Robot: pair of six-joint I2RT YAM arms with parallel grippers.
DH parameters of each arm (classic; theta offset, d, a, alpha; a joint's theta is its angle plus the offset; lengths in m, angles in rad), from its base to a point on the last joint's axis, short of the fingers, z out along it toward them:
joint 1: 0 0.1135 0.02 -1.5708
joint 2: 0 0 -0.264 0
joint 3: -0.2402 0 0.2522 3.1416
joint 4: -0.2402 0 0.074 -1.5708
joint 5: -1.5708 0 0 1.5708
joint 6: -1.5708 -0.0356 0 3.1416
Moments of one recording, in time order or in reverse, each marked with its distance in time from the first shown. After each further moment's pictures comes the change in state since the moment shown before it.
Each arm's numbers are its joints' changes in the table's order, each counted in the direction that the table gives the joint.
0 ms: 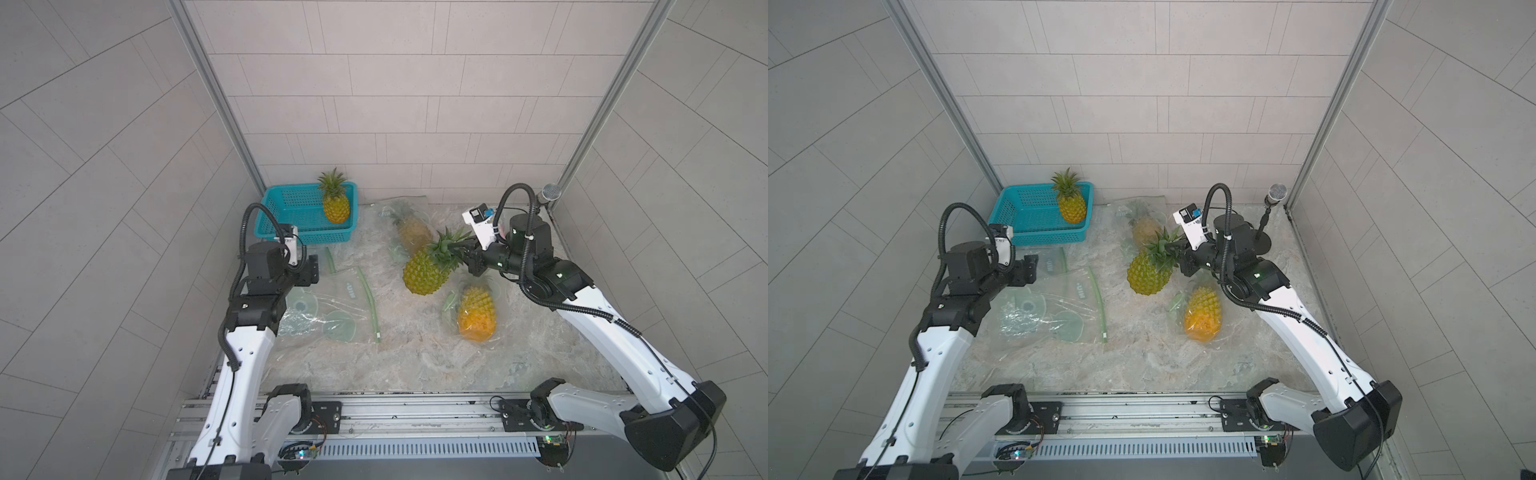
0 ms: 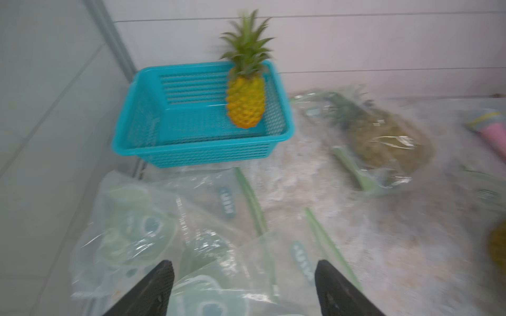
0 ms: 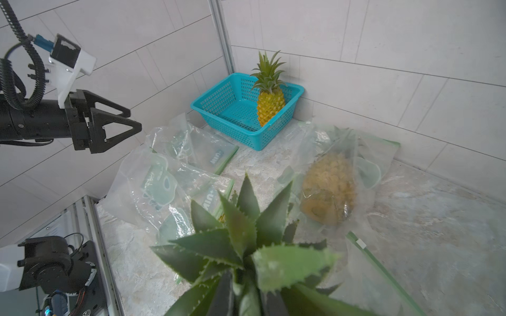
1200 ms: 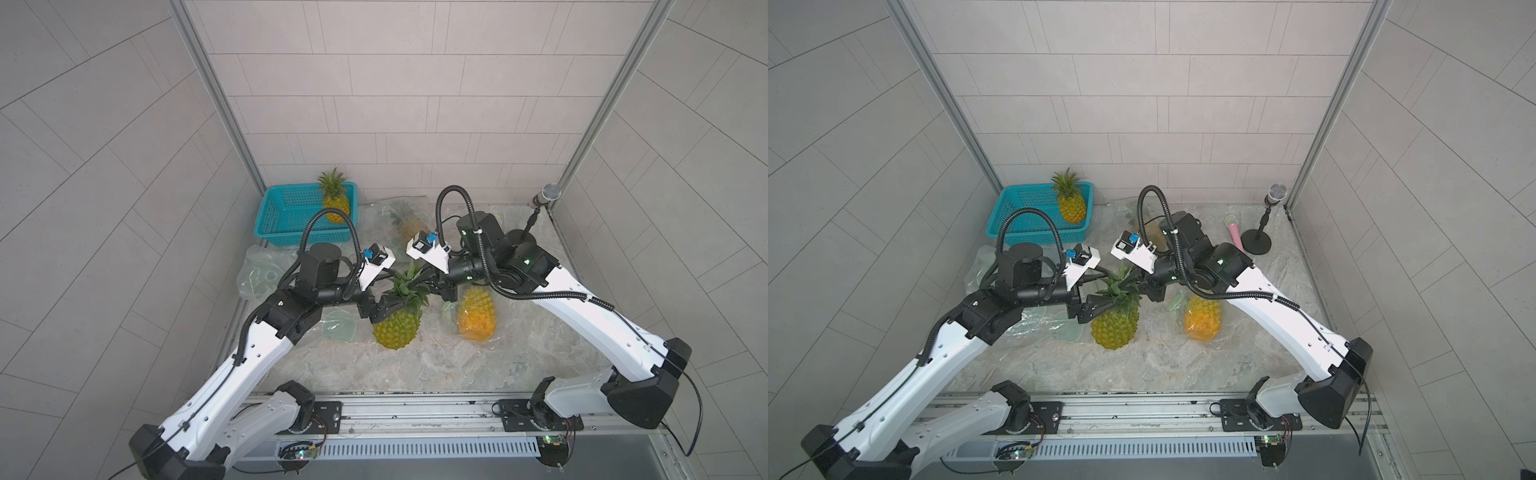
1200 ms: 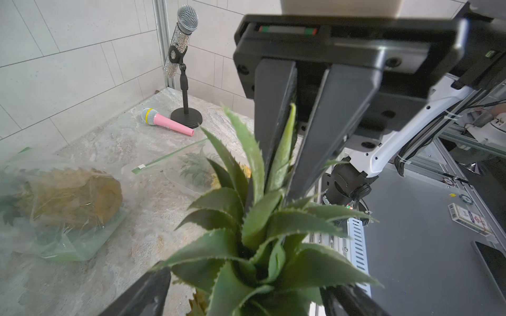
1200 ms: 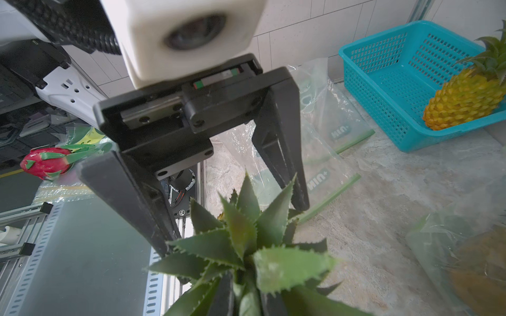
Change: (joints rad) left arm -0.568 0.067 -0.060 0.080 -0.512 -0.090; right arm 0.294 0.203 -0.294 -0.350 0.203 0.271
